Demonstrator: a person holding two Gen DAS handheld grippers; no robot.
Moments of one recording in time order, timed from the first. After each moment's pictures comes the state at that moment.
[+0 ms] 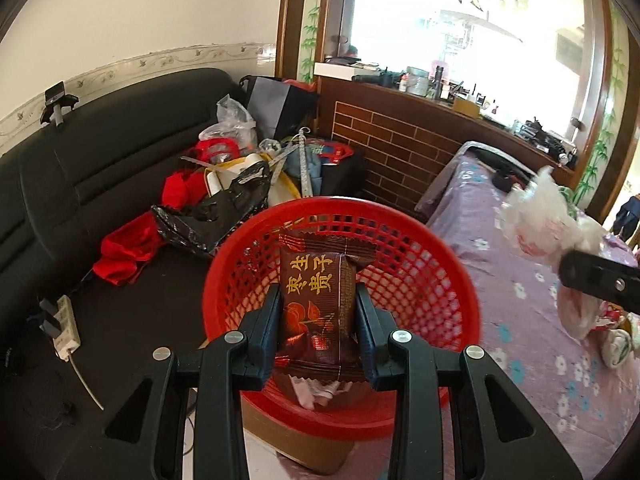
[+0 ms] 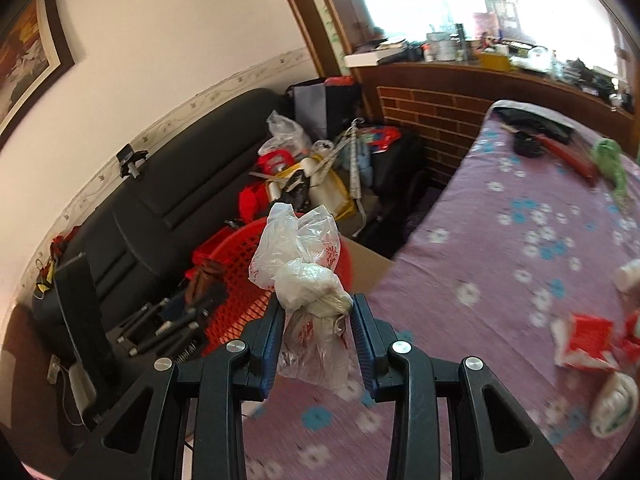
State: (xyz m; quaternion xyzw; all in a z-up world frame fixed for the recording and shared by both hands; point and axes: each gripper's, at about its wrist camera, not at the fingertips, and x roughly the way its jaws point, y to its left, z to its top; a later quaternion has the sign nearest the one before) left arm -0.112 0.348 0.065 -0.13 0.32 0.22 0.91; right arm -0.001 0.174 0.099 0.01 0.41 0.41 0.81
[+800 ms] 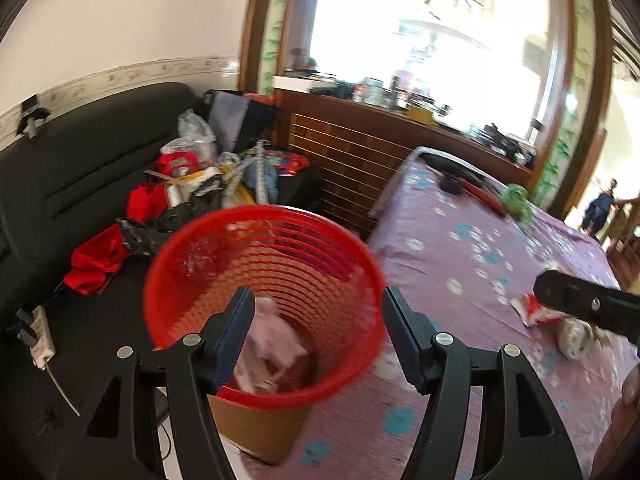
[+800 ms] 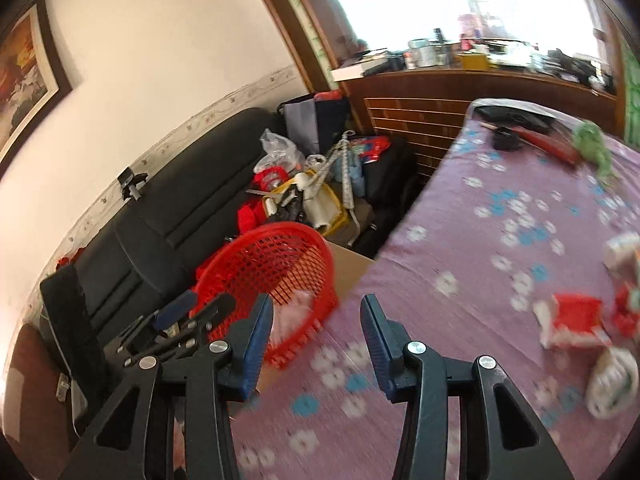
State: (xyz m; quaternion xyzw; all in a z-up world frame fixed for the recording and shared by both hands) left arm -0.118 0.285 0.083 -0.12 0.30 0.15 0.93; right arm -0.020 0.096 0.100 0.05 0.39 0.40 0.83
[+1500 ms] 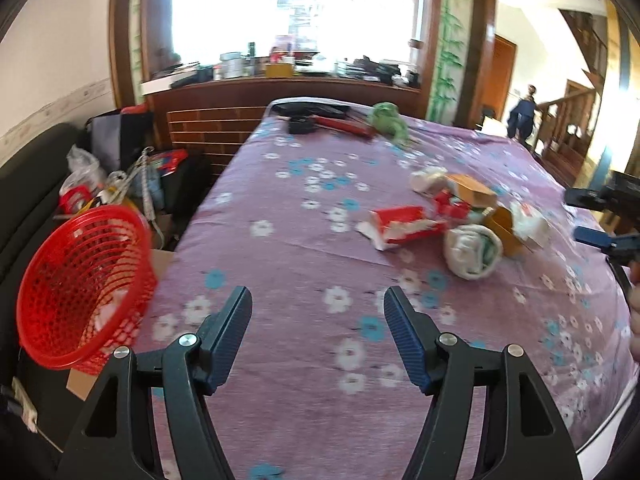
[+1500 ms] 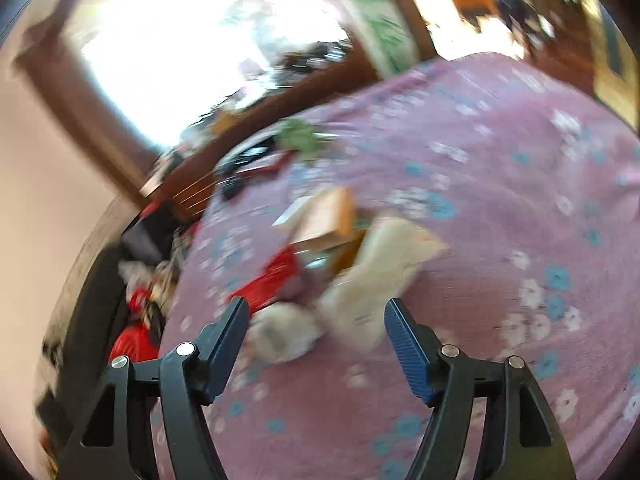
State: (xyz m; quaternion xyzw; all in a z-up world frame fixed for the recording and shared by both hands) left arm -0.088 0.114 0.066 -0.02 0.35 -0.01 0.94; right arm 0.011 -0.218 0.065 0.27 0.41 0.08 0.87
